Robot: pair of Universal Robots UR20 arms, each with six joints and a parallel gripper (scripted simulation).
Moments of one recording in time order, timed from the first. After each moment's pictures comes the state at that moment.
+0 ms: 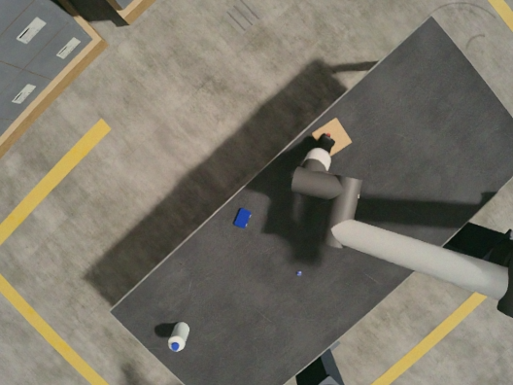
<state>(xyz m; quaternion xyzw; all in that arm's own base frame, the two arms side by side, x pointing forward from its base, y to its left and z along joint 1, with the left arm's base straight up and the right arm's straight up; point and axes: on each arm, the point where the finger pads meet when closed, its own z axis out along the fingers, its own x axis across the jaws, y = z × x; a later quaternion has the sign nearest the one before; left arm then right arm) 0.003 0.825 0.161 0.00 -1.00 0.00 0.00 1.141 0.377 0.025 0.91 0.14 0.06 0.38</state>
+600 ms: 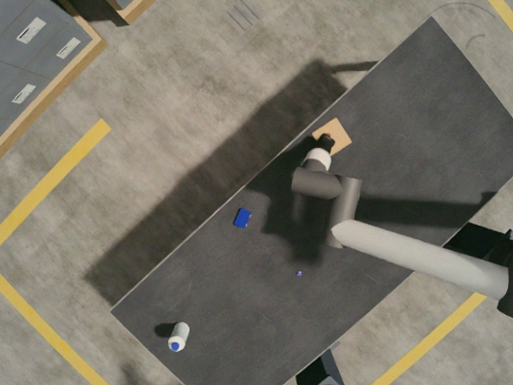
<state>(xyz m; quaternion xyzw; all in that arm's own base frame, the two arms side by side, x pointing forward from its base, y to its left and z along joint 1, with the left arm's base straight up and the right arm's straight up) 0.003 0.825 0.161 0.00 -1.00 0.00 0.00 1.141 0.377 0.026 0.91 0.14 0.06 0.38</state>
